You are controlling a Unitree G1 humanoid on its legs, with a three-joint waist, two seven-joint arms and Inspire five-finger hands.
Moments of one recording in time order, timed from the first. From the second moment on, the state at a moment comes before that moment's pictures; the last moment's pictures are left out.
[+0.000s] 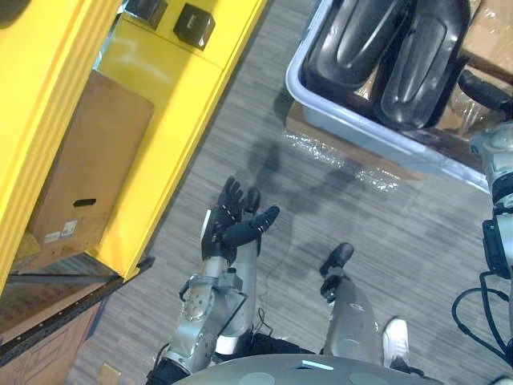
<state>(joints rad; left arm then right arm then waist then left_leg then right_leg) 0.14 0.16 -0.43 0.13 -0.53 -0.37 0.20 -1.13 -0.84 0.34 1.30 0.11 0.03 -0.38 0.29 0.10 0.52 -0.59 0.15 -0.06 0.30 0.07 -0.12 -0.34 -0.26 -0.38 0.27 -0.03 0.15</state>
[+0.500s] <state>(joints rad) 0.18 0.16 -0.39 0.09 -0.54 -0.44 0.17 -1.17 -0.85 0.39 1.28 0.13 0.04 -0.53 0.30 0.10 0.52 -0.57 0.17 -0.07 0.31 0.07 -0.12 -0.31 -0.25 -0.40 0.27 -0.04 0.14</state>
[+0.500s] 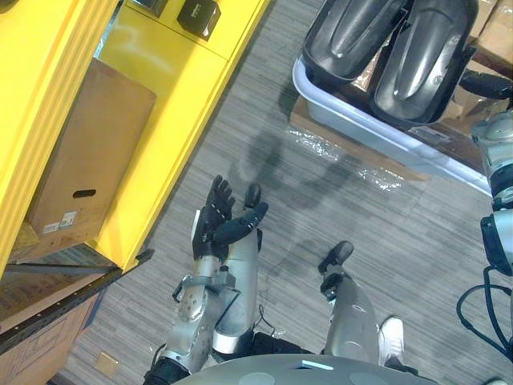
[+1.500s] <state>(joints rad) 0.24 0.17 -0.38 0.01 -0.54 -0.39 0.14 -1.14 -0.82 0.36 1.23 0.21 -0.04 -0.39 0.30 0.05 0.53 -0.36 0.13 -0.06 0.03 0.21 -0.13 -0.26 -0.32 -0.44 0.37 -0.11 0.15</state>
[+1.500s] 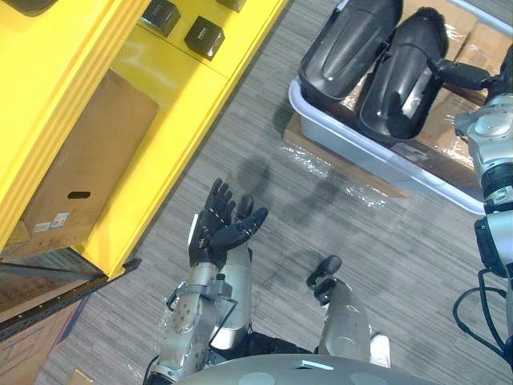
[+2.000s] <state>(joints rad) 0.24 0.18 -0.38 0.03 -0.59 -0.38 0.15 -1.09 -0.83 0.26 1.35 0.06 0.15 -0.20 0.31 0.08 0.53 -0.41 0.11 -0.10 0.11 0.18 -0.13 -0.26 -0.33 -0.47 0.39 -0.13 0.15</state>
